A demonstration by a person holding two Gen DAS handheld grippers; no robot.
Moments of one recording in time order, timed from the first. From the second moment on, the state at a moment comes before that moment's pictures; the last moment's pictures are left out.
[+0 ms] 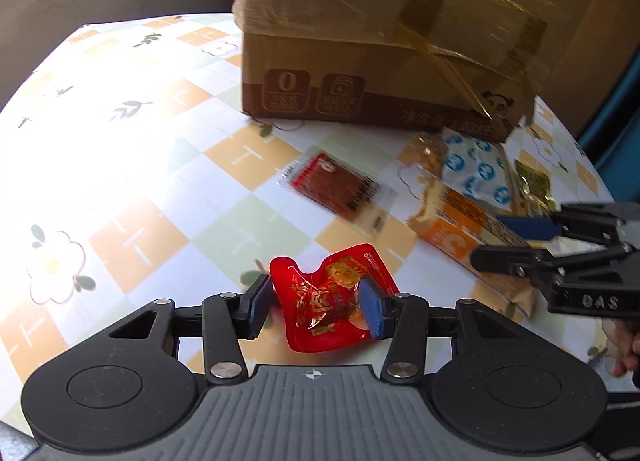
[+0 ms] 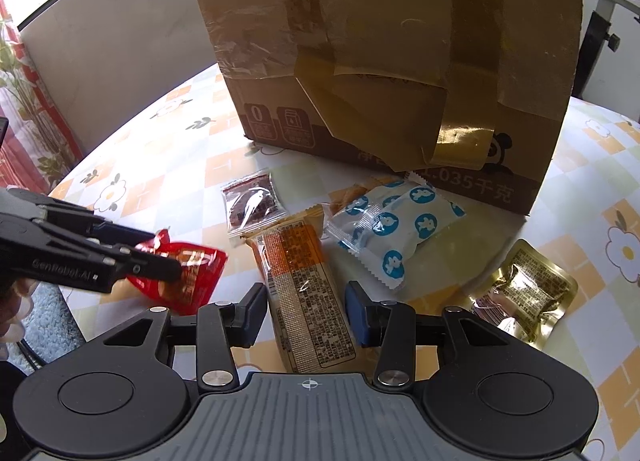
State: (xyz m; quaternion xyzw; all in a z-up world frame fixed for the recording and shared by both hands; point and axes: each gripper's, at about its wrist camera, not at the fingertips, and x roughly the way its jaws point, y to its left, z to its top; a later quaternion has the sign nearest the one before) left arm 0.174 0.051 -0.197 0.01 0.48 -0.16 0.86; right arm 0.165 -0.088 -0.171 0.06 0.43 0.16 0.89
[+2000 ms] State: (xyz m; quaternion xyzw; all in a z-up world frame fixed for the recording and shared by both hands) left arm 0.172 0.031 -0.204 0.04 0.40 -0.19 0.90; right arm 0.159 -0.092 -0.171 0.09 0.42 0.16 0.89
